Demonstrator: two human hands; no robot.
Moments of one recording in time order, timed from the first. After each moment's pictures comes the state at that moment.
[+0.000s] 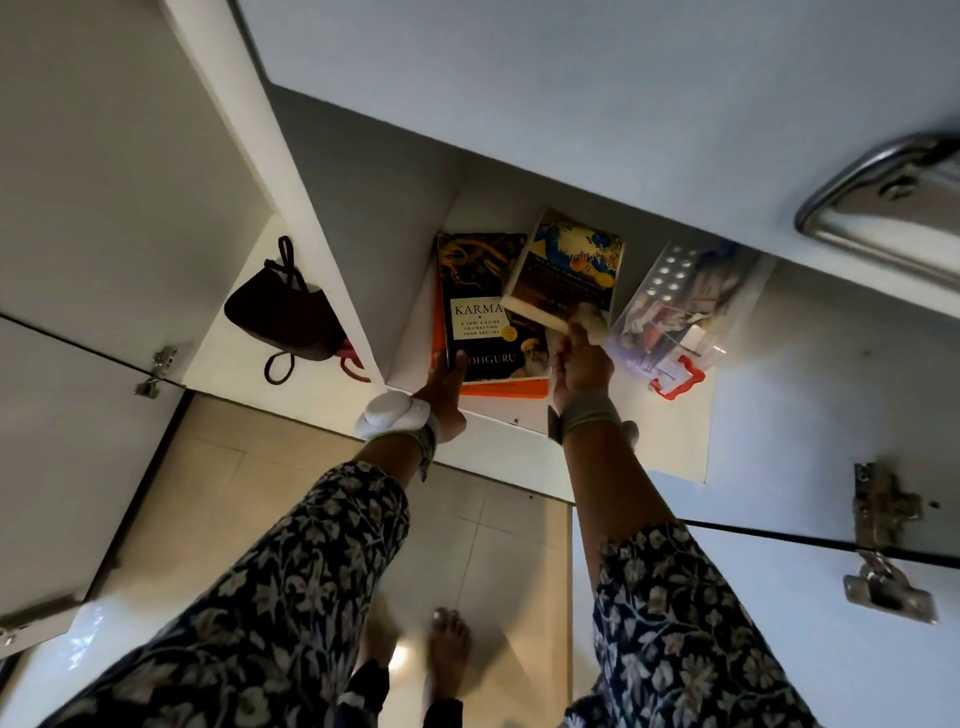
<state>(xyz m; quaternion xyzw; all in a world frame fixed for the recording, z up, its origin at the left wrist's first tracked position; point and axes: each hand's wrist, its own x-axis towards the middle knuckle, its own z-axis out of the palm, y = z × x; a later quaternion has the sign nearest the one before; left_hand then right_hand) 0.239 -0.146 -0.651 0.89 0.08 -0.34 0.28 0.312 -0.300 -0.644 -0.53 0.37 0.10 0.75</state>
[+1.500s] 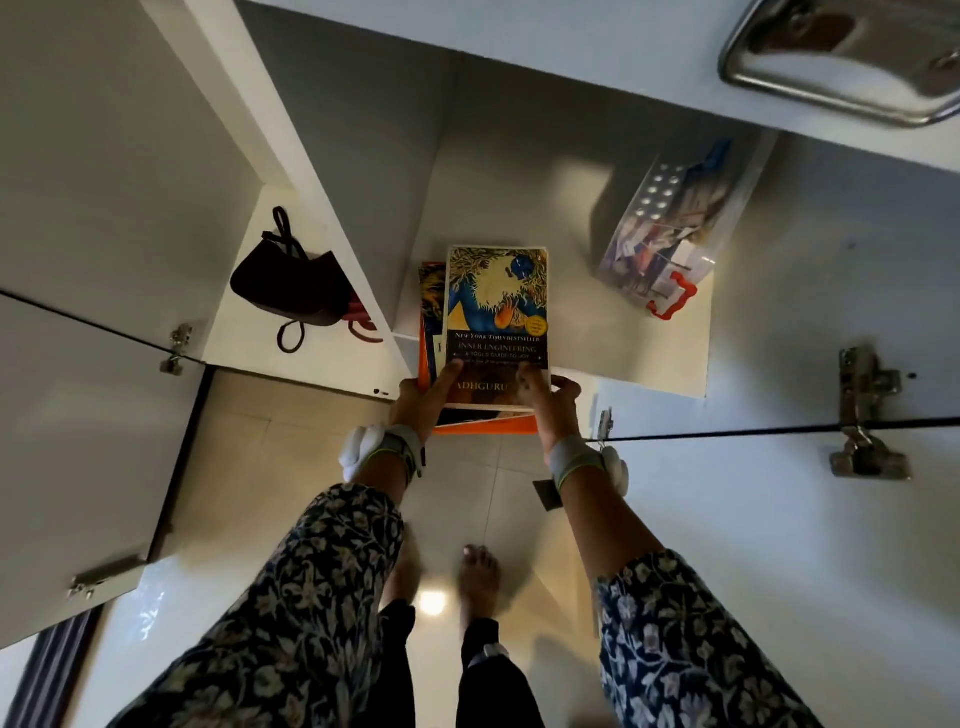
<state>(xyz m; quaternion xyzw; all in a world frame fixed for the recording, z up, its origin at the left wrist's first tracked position) 0.156 -0.143 -0.692 0.67 0.40 -0.25 0.57 0.175 -0.311 -0.678 -0.67 0.33 0.26 0.61</state>
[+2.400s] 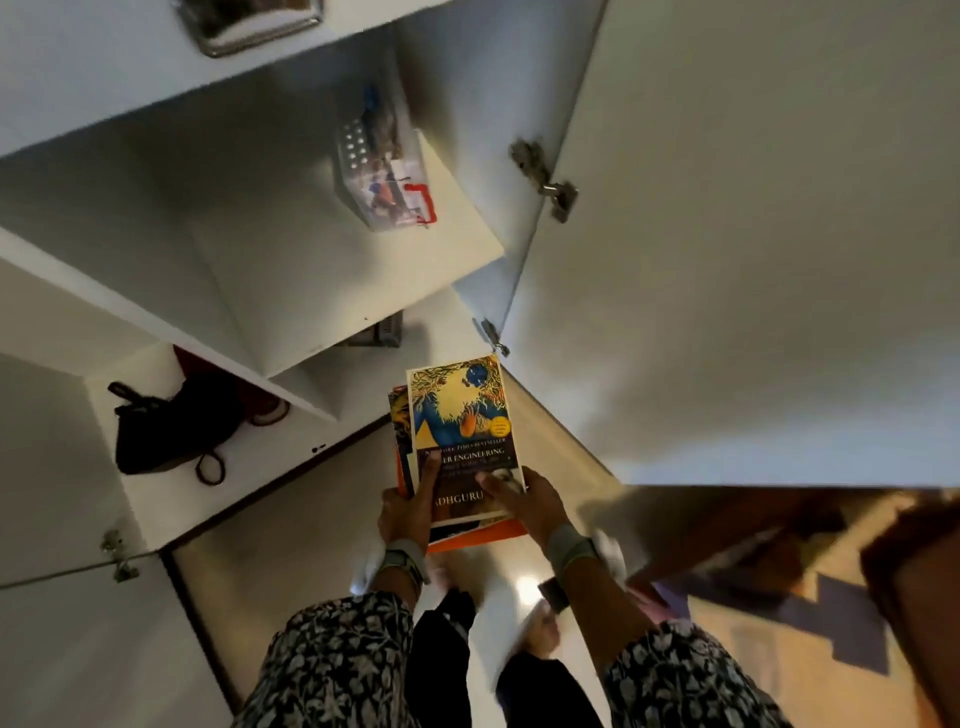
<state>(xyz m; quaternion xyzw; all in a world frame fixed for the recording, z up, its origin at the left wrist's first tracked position) -0.043 -0.175 -0.617 0.78 0.26 -0.39 0.42 -0.127 -0.313 -0.623 -0.61 0.46 0.15 0.62</state>
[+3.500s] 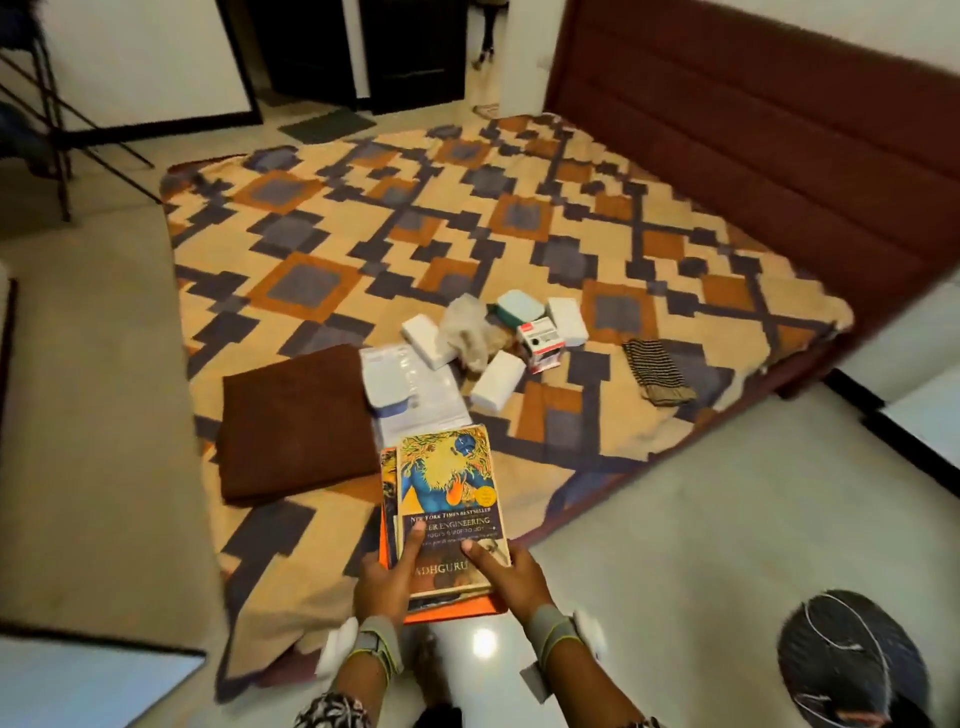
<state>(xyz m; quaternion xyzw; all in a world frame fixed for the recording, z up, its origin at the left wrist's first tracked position) -0.683 -0.349 -0.479 0.68 -0.40 -0.58 0.18 -0.825 -0.272 -0.512 -0.17 0.74 -0.42 0.49</state>
